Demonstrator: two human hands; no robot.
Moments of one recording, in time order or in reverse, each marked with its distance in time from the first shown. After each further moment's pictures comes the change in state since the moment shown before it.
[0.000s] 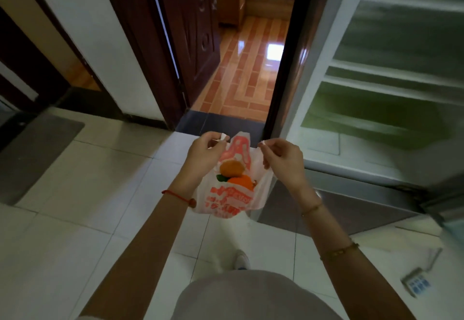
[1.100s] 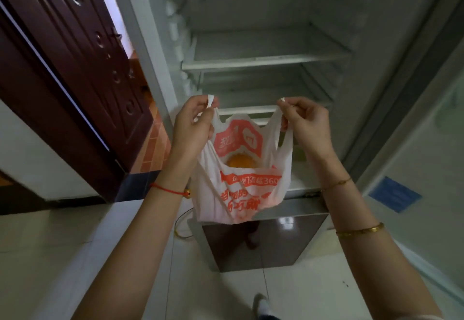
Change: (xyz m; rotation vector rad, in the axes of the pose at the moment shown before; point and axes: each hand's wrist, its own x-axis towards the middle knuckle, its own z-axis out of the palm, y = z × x) left_hand -0.022 0.216 0.198 -0.229 -0.097 0.508; right_hand 0.021 -0.016 -0.304 0.302 0.482 -0.244
